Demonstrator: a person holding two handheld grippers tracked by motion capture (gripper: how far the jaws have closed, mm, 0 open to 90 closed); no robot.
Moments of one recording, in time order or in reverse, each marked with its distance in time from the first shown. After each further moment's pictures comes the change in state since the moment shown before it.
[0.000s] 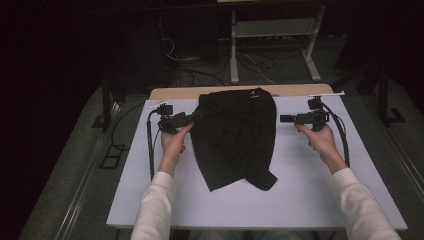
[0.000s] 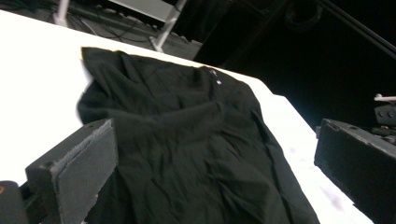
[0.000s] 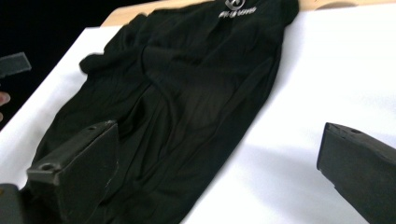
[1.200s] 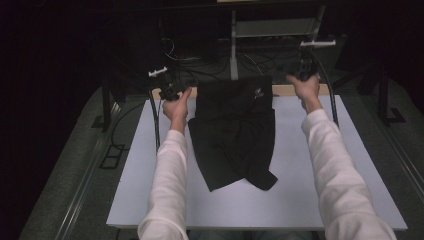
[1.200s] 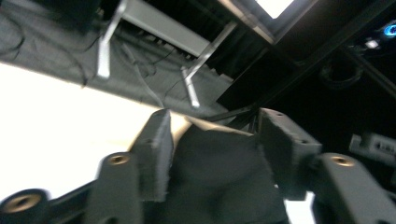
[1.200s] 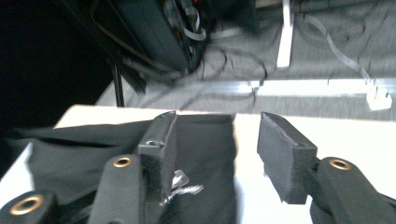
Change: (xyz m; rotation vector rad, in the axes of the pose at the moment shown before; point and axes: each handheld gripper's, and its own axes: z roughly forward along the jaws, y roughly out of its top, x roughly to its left) left arm 0.041 0.070 0.053 -0.103 0.141 -0.158; right arm 0.001 0.139 0.034 -0.153 -0.186 0.052
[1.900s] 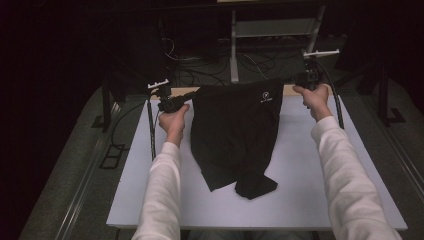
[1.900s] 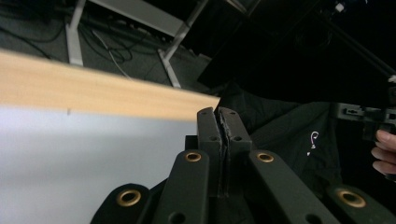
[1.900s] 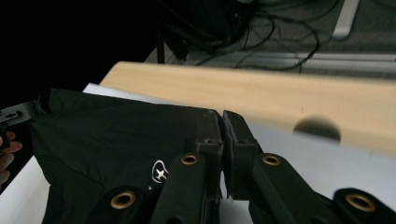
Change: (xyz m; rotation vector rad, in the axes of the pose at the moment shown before) left arm -0.014 -0.005 -0.021 0.051 -0.107 0.102; right arm -0.014 -0.010 -0.014 0.101 0.199 -0.053
